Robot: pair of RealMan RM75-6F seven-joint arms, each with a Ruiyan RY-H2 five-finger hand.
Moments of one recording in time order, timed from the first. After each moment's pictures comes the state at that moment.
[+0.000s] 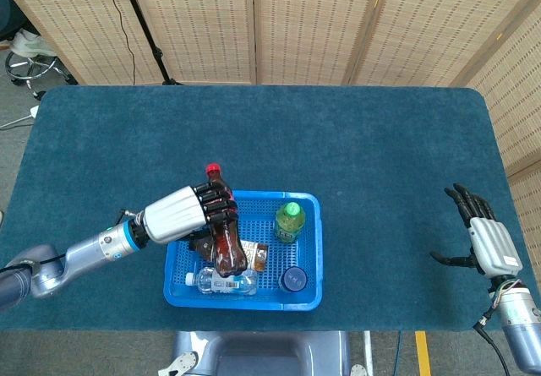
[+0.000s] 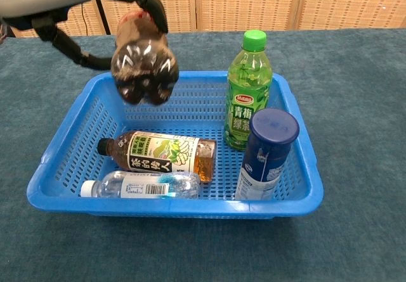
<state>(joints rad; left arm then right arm) -0.92 -1.36 0.14 -1.20 1.92 1.42 -0.30 0.24 -0.99 0.13 -1.76 -1.34 1.22 0.24</state>
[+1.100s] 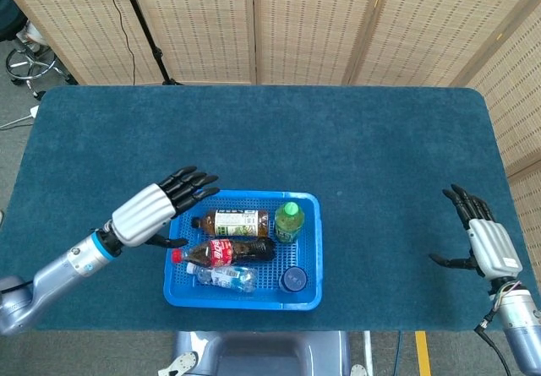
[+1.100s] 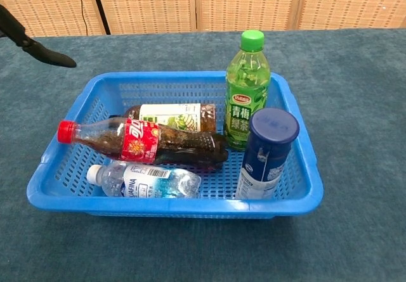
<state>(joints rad) -0.79 -1.14 0.12 -1.55 1.73 1.36 -0.33 0.24 -0.97 0.12 -1.77 -1.38 1.23 0.24</state>
